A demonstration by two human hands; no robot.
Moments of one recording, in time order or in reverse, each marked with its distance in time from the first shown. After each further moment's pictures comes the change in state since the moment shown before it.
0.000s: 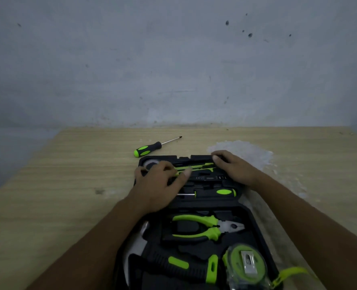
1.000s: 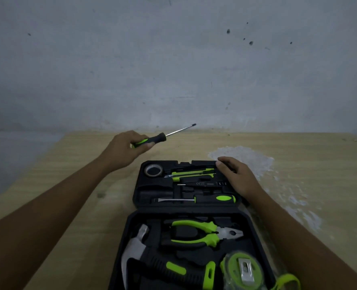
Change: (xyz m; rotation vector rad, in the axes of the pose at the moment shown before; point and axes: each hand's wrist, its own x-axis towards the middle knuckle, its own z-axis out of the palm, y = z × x) left_hand 0.065 -0.077 -0.074 -0.151 0.208 0.077; right_hand -0.006 0.020 0.017 0.258 0.299 -0.081
